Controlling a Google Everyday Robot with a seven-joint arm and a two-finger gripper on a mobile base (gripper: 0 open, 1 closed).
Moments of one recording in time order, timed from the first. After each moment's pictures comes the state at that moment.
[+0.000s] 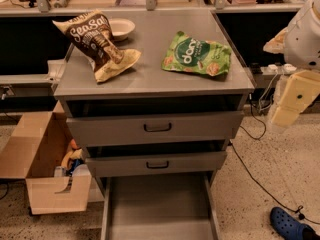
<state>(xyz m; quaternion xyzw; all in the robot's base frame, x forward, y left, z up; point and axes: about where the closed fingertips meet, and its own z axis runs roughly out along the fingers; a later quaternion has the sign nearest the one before) 0.438 -0.217 0.976 -0.60 0.78 -0.03 0.16</state>
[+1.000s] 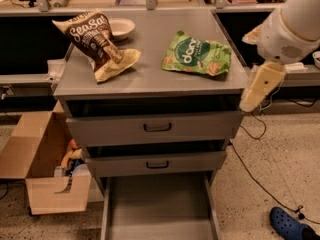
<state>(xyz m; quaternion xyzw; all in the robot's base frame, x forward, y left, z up) 0.518 -0.212 0.949 -0.61 0.76 -0.03 0.22</state>
